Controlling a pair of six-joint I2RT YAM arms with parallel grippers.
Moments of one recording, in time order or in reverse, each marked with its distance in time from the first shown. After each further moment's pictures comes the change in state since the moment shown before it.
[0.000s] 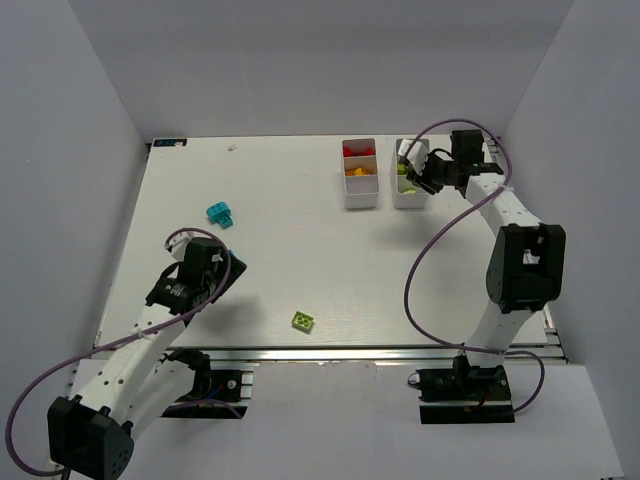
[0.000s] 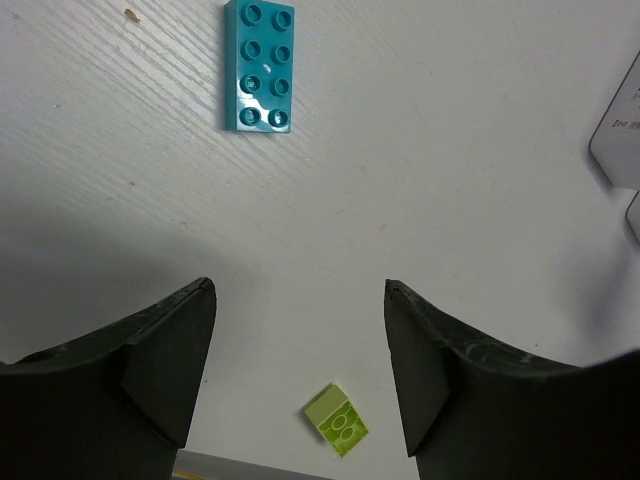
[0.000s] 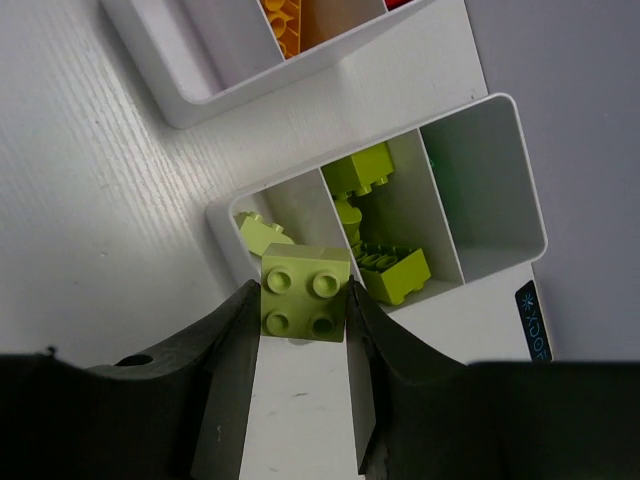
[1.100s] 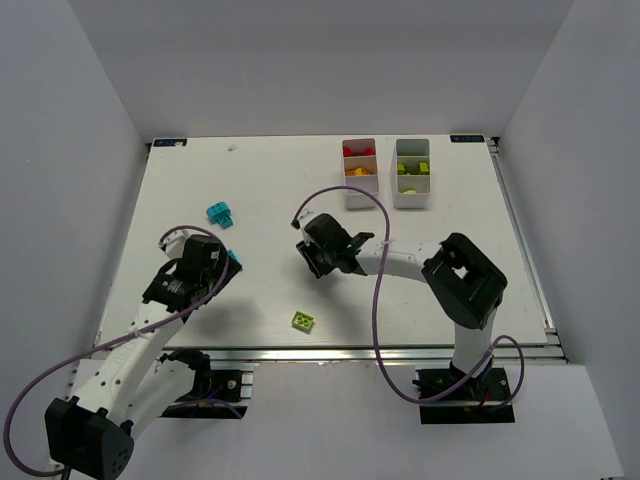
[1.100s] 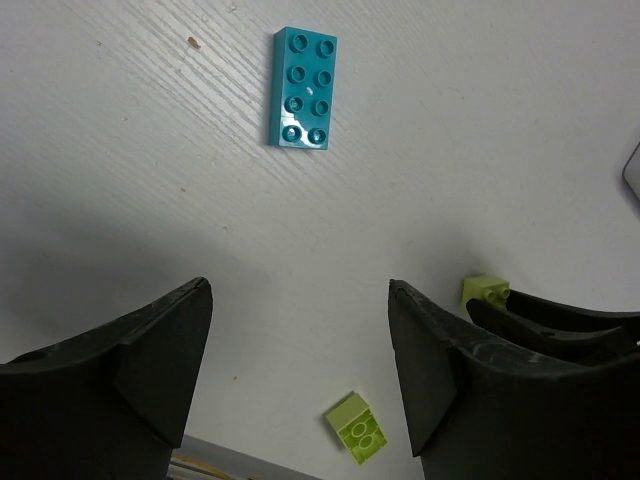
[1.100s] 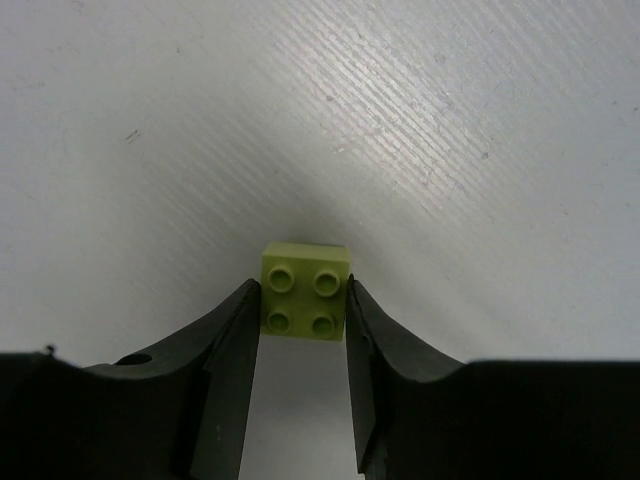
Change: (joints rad) left arm 0.000 0.014 0.064 -0.109 -0.079 0.005; right arm 0.824 0.115 -0.238 0.231 0.631 1.177
